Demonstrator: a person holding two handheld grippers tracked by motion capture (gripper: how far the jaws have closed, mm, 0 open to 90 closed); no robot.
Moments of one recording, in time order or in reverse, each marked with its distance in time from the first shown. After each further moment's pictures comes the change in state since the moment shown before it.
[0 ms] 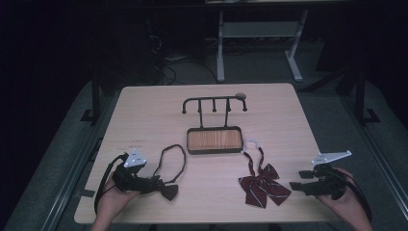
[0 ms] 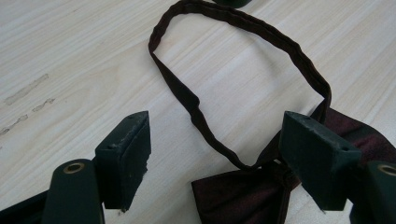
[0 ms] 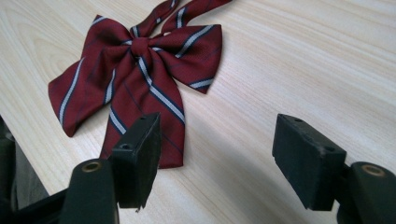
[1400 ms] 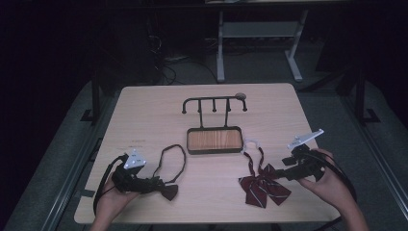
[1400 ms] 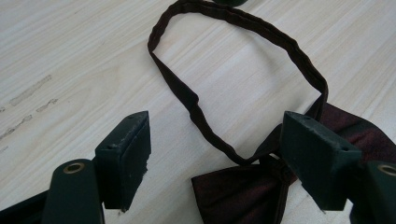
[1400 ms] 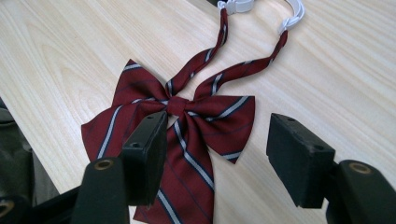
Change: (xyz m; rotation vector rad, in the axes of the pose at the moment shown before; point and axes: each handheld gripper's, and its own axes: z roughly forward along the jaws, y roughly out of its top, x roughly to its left) left arm -0.002 -0.001 -0.003 0.002 0.010 0.022; right arm 0.034 0.075 0.009 0.111 -0.013 -0.126
